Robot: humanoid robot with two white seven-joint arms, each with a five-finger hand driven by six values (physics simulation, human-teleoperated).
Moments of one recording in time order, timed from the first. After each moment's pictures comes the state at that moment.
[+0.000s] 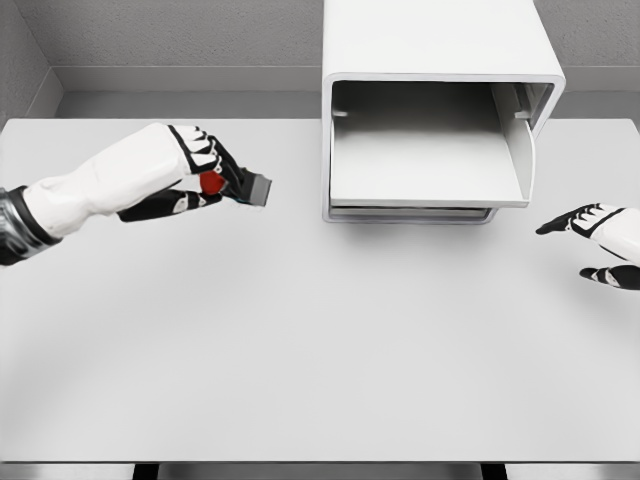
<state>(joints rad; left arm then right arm) -0.32 0.51 -0.08 -1.80 -0.25 -0.61 -0.61 0.05 -1.02 0.08 -1.56 0.27 -0.61 0.24</state>
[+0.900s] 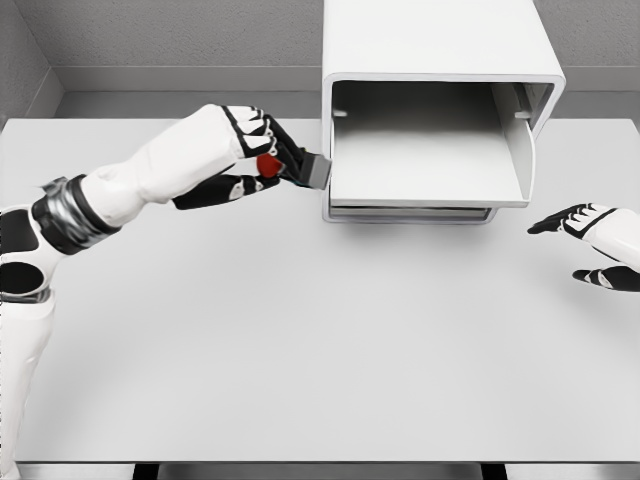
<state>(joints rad) -0.38 0.32 -0.12 -1.80 -0.28 -0.61 -0.61 0.05 -1.01 0.08 -1.59 0.27 -0.61 0.24</state>
